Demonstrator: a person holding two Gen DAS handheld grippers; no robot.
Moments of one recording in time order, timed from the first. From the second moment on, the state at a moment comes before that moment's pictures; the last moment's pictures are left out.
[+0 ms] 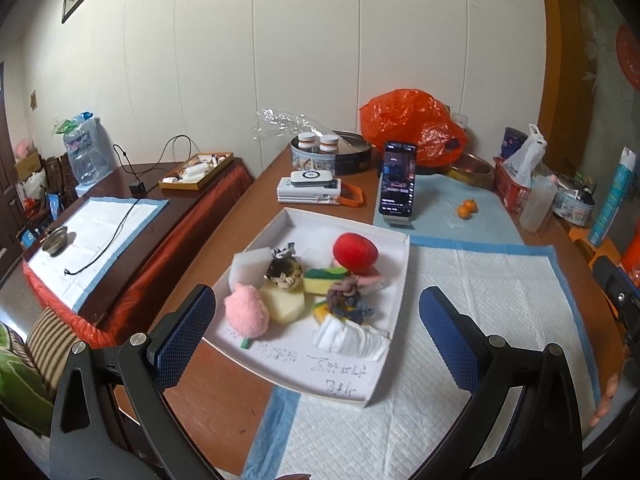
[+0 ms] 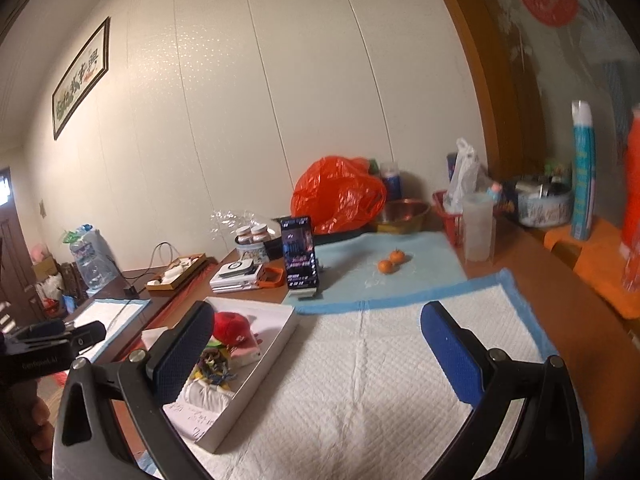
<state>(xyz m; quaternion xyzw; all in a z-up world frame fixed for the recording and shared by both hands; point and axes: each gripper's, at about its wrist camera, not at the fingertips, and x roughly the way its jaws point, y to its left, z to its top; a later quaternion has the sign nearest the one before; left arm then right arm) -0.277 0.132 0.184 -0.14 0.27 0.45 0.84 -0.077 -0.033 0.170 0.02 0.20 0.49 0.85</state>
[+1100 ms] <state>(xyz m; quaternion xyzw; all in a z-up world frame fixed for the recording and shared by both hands) -0.282 0.137 0.172 -0.20 0.27 0.41 0.85 -0.085 -0.030 0.155 0.00 0.22 0.50 0.84</state>
